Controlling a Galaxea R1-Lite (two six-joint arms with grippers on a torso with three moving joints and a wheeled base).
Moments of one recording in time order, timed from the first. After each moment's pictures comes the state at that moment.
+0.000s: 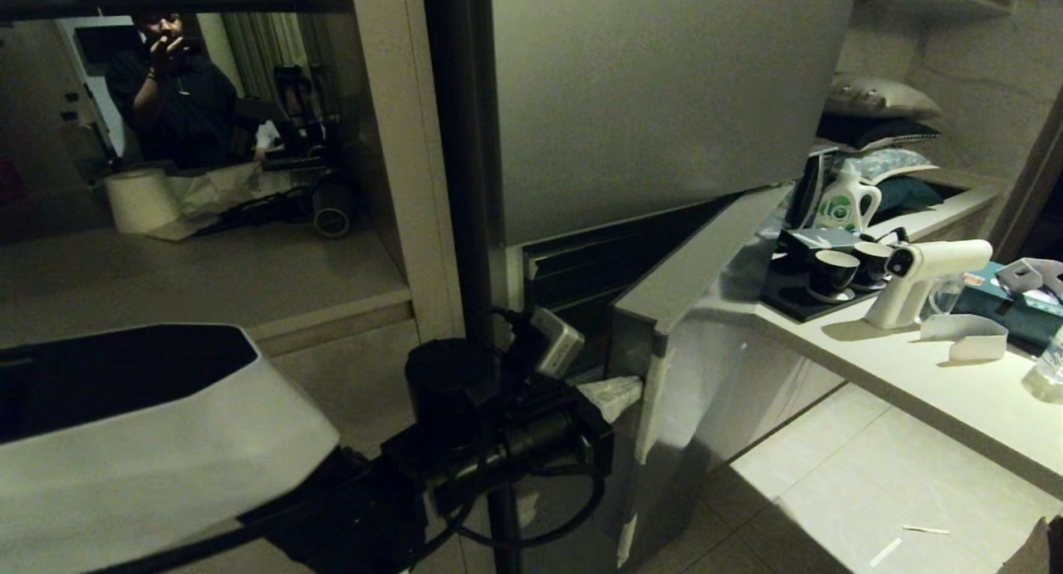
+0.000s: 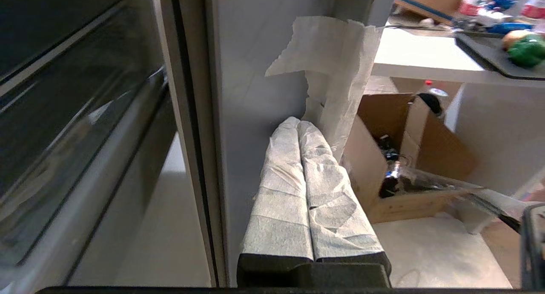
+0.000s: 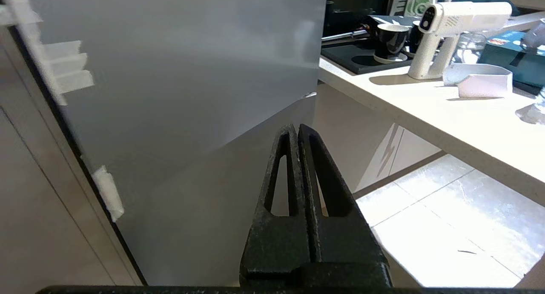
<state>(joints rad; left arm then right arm) -0.77 2.11 -0.80 -1.31 -0.27 -0.02 0.00 0.00 0.00 -0.09 -0.01 0.01</state>
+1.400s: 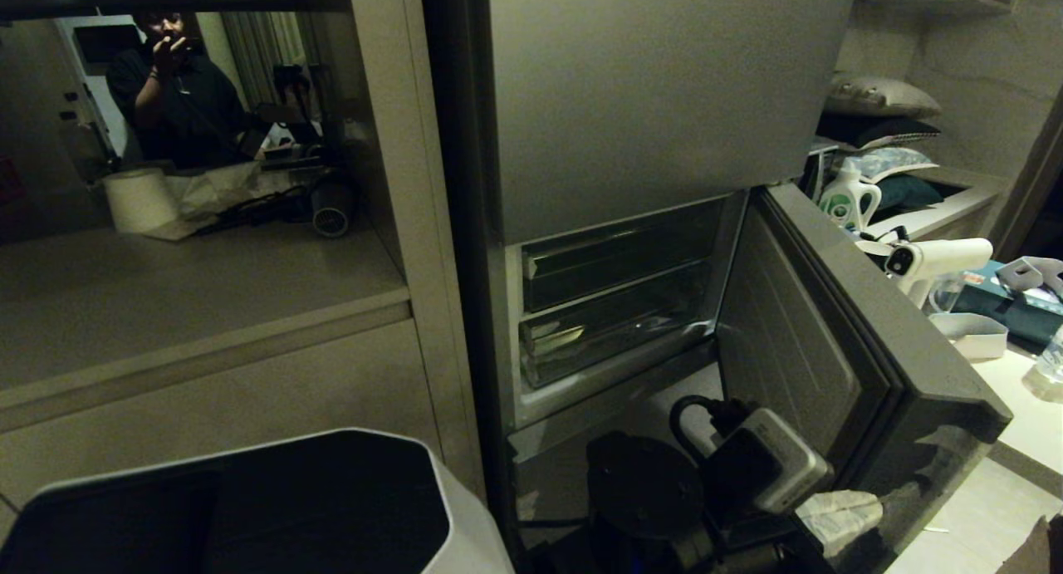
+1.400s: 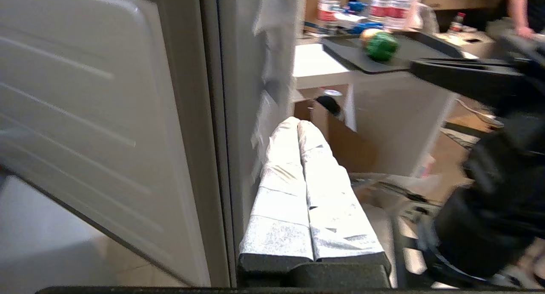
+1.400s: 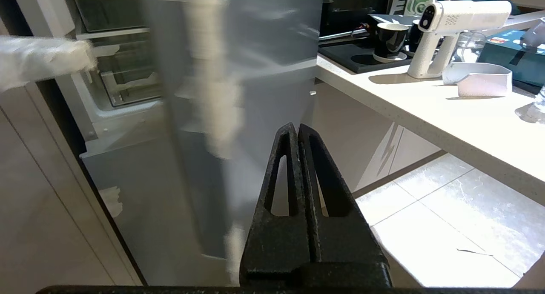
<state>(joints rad) -1.13 2.26 -1.04 -1.32 -0.26 -0.02 0.00 0.00 0.00 -0.09 -0.01 0.01</state>
